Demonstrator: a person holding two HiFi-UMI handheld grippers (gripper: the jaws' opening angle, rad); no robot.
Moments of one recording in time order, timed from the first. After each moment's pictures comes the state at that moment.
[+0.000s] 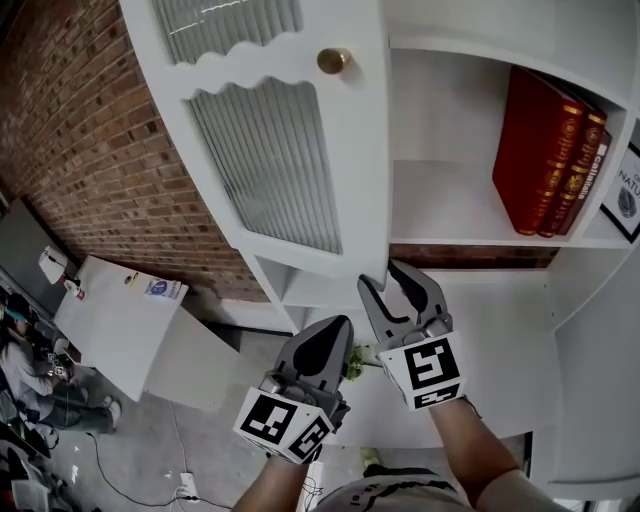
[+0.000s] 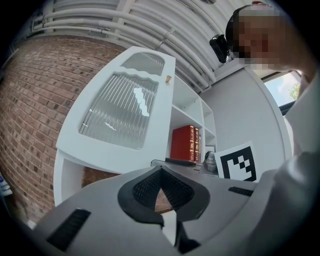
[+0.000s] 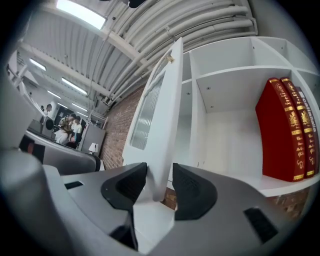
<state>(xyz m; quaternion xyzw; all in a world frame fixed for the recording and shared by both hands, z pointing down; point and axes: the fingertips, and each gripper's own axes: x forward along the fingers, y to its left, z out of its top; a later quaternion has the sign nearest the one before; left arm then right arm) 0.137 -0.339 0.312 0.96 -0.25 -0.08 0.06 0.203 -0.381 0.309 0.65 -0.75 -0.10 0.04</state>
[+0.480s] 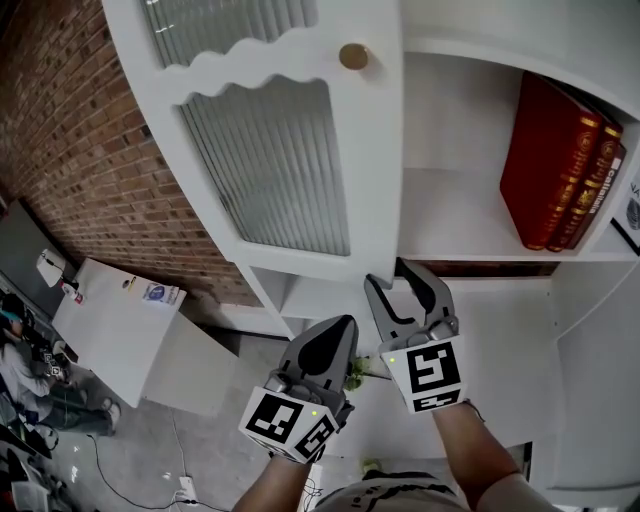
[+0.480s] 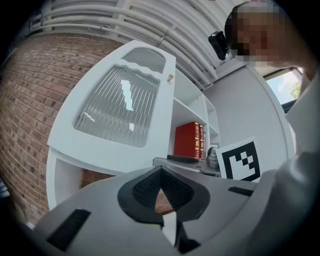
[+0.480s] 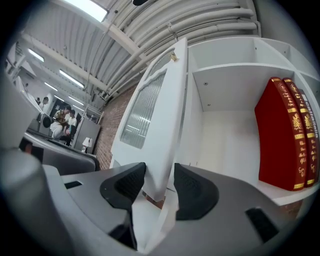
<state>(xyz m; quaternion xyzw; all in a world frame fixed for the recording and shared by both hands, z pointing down) 0.159 -0.372 0.316 0.96 -0.25 -0.08 0.06 0.227 -0.409 0.305 0.68 -0.73 -0.11 0.05</state>
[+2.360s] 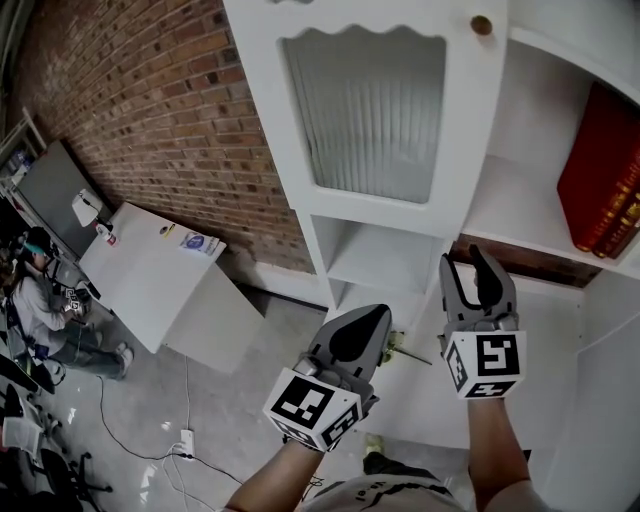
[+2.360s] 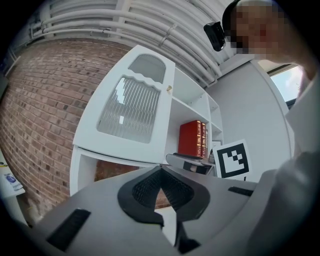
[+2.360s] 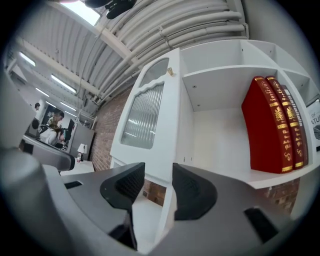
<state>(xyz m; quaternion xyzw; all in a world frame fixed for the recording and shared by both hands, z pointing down) 0.109 -0.350 0.333 0.96 -0.28 -0.06 0.07 0.236 -0.386 0.317 0.70 -0.71 -0.09 0.02</state>
